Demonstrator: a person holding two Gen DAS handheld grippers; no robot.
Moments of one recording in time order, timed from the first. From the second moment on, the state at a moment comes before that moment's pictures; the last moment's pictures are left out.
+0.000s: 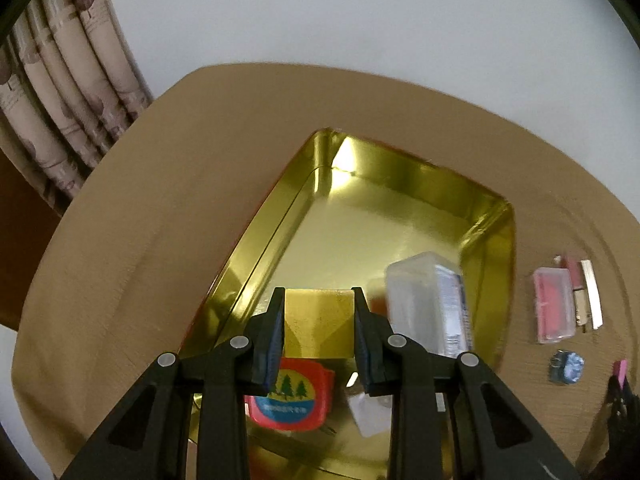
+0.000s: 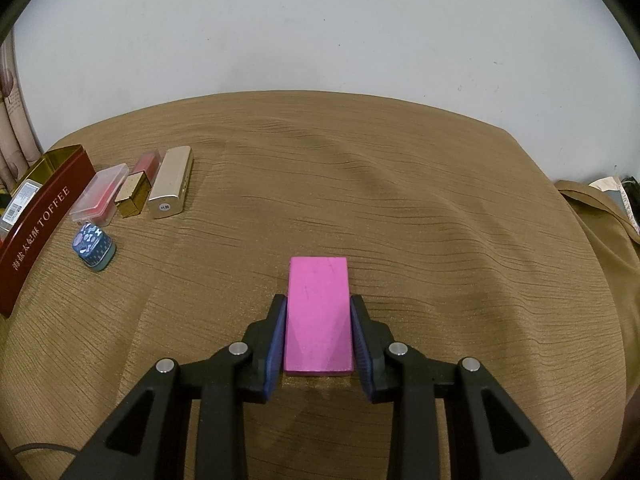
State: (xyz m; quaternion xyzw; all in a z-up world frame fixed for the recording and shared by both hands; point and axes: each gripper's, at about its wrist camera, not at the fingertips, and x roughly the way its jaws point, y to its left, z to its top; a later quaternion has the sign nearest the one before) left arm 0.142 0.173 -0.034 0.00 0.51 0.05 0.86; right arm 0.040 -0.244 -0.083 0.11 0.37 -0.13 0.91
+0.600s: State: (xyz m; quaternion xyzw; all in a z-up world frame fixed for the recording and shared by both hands) left arm 0.163 0.202 -0.077 0.00 0.54 0.06 0.84; right arm 0.041 -0.245 -0.082 0.10 0.37 -0.13 0.91
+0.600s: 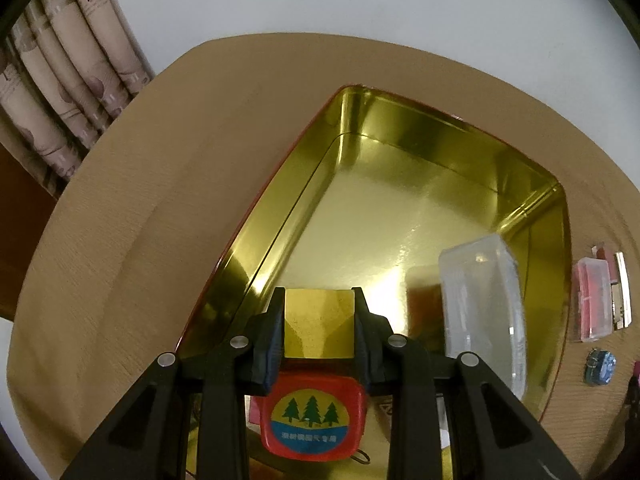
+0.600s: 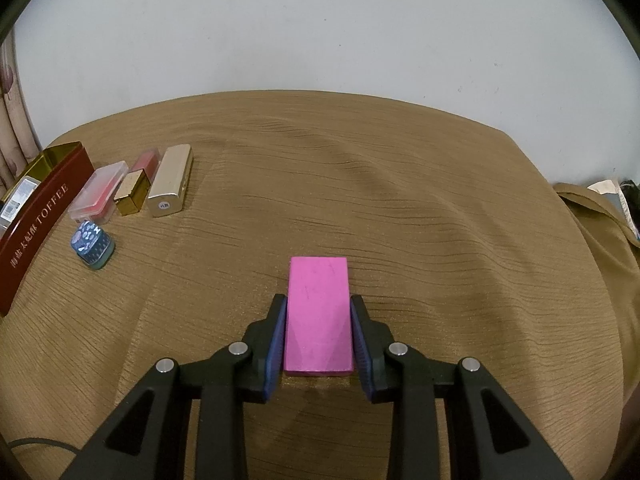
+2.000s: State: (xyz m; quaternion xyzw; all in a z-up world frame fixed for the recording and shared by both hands) left arm 0.059 0.242 -0.009 0.03 0.44 0.11 0.89; right arm 0.040 -0.238 -0.081 0.09 0.38 -0.15 0.91
